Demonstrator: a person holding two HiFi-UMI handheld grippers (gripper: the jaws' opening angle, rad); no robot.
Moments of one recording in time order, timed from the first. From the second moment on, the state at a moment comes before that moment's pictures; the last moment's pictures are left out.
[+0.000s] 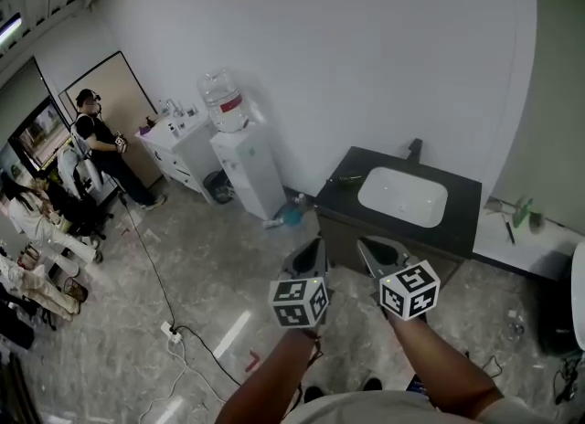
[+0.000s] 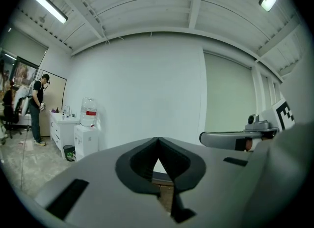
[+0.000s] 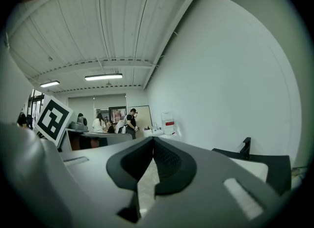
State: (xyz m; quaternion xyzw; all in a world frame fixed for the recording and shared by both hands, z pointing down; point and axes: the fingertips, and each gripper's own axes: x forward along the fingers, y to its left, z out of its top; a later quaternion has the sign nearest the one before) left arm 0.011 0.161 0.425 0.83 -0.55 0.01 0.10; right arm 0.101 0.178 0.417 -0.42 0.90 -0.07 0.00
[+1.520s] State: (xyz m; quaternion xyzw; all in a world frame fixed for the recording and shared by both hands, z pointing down) left arm -0.054 -0.315 0.518 0.87 -0.46 0.05 0.17; right arm 0.018 -0.292 0.560 -0.38 0.89 -0.07 -0.24
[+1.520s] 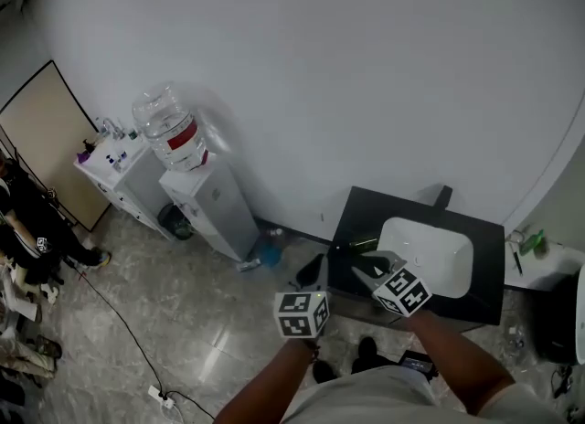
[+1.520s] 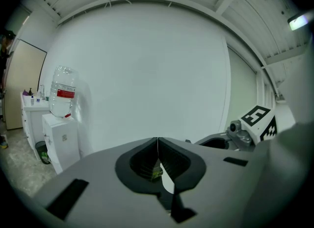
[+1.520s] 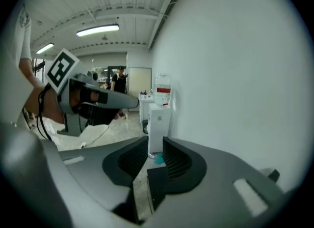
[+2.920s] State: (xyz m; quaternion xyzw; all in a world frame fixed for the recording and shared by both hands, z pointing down) left arm -0.069 -0.514 0.630 0.78 -0.56 0.09 0.27; right arm 0.020 -0.478 0.887 0.10 0.77 0.01 -0.63
